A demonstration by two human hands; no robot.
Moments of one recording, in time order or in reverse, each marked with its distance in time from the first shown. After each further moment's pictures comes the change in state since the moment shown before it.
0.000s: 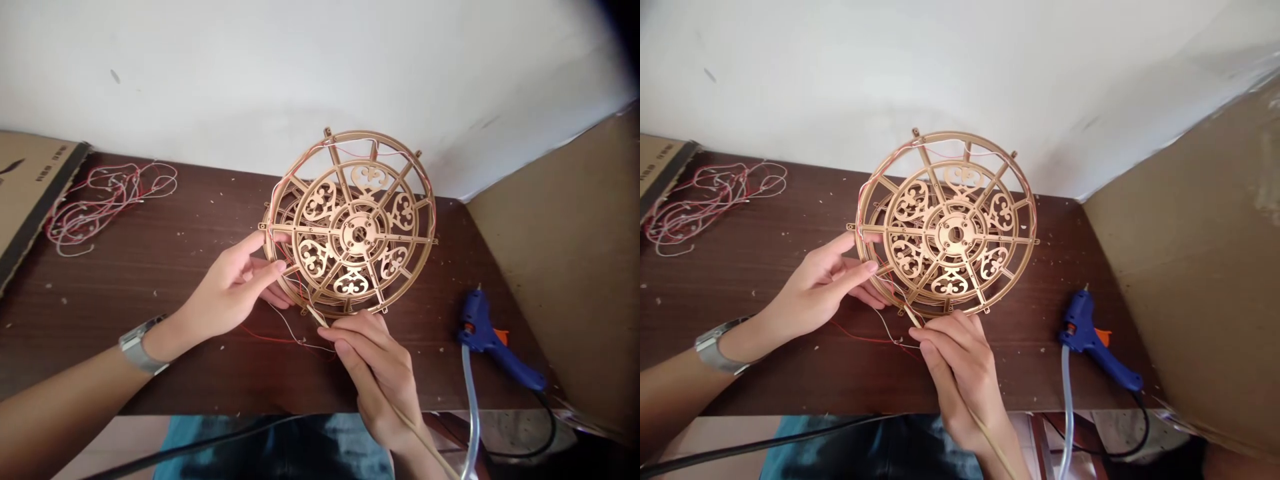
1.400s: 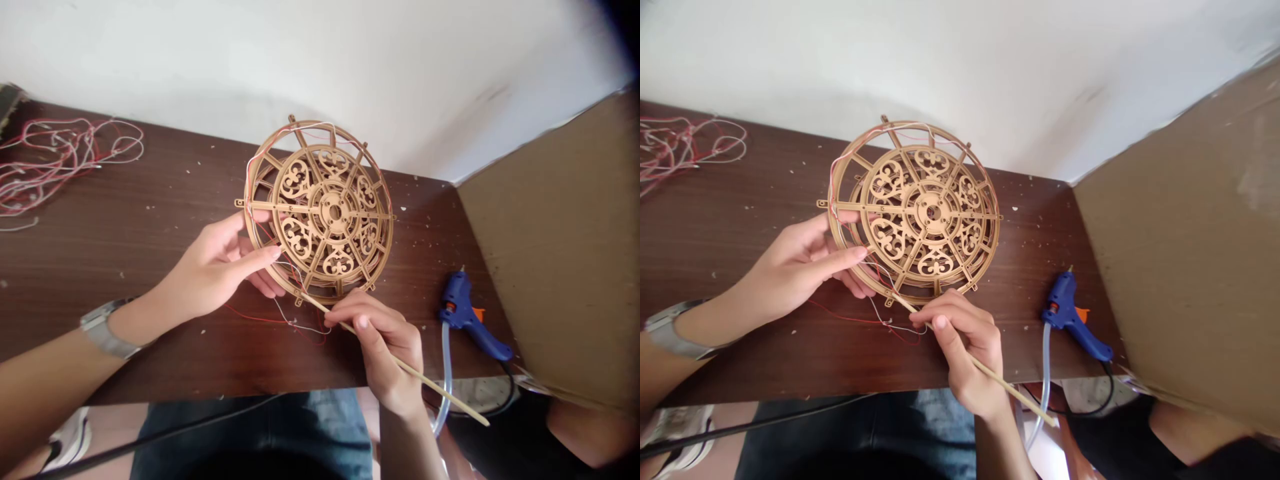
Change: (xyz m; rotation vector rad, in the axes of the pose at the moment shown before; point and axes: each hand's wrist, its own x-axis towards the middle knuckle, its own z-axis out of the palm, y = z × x) left_hand 0.007 0.000 0.005 -0.040 -0.017 -0.018; right_hand -0.003 0.012 -0.011 0.331 0.063 0.177
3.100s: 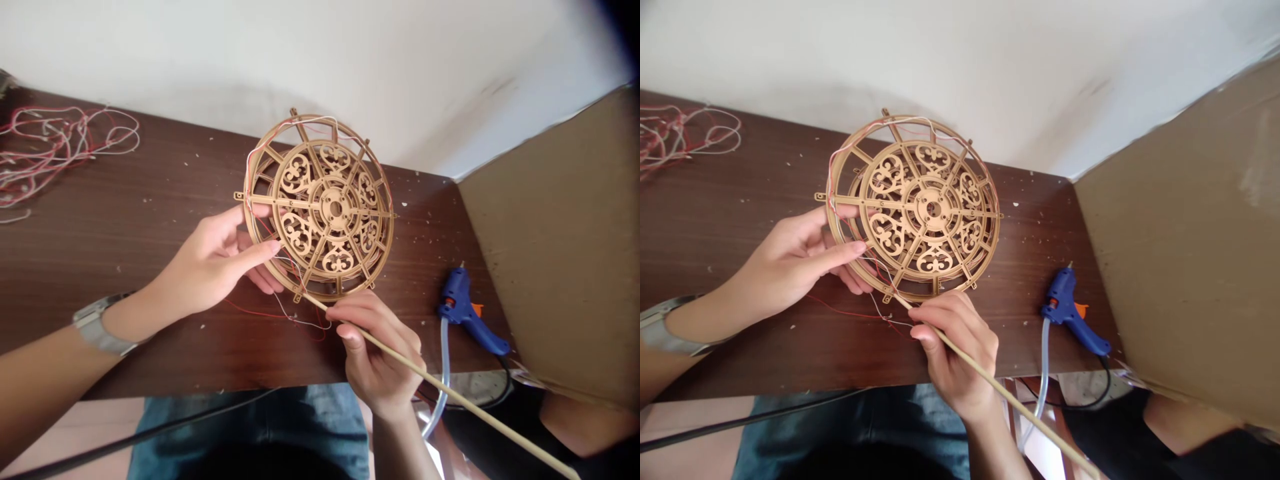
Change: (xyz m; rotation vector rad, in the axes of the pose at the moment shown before) left_hand -0.001 0.005 0.001 0.026 0.027 -0.022; right_hand 0.000 -0.002 0.013 -0.278 0.112 -0.296
